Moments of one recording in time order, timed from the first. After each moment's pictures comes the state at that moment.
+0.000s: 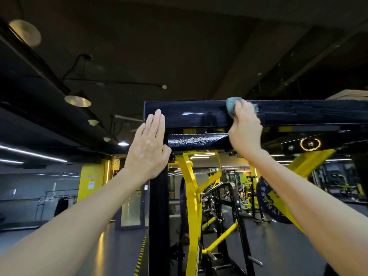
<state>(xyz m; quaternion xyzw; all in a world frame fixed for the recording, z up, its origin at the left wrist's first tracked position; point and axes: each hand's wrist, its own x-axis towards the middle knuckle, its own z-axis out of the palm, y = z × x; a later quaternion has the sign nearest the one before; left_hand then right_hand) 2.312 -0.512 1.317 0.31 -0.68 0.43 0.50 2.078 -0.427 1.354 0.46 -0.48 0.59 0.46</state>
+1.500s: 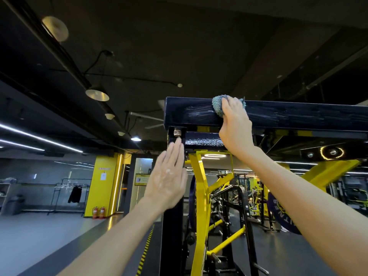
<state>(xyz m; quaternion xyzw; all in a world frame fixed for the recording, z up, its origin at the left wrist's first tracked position) 2.301 -0.543 1.240 0.30 -0.70 0.40 0.51 2.128 -0.450 1.361 0.57 -0.43 0.52 0.48</state>
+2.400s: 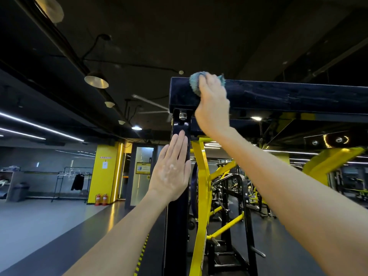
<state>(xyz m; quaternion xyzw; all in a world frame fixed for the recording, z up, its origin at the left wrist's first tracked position) 2.300 -0.564 1.219 0.31 -0.71 0.37 0.51 2.199 -0.470 1.360 0.58 -0.39 0.55 0.46</state>
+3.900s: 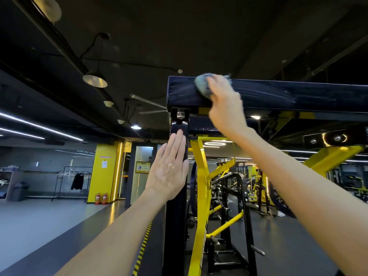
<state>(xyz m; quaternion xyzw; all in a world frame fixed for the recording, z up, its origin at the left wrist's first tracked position) 2.302 -0.563 1.221 0.33 -0.70 0.39 0.49 2.159 -0.460 1.362 0.62 -0.36 0.52 0.47</state>
